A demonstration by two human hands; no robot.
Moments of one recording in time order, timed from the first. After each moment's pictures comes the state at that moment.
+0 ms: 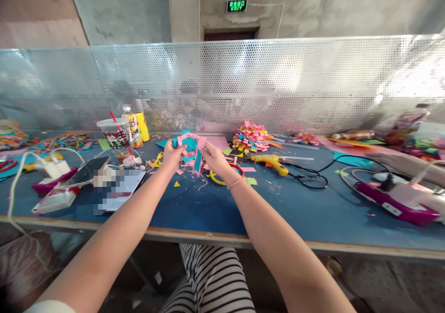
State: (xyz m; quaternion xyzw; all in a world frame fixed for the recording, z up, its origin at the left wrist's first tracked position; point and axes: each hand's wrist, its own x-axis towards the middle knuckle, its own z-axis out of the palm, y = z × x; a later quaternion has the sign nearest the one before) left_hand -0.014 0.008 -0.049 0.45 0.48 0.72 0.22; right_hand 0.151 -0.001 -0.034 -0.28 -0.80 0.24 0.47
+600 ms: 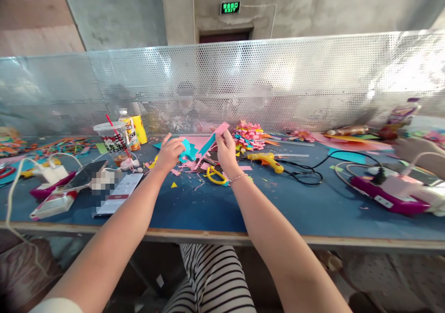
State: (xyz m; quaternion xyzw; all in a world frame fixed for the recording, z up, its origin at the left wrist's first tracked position) left_hand -0.037 -0.017 -0.032 0.78 0.38 0.43 -0.26; right_hand 0.170 0.000 -0.017 -0.24 -0.64 0.29 0.68
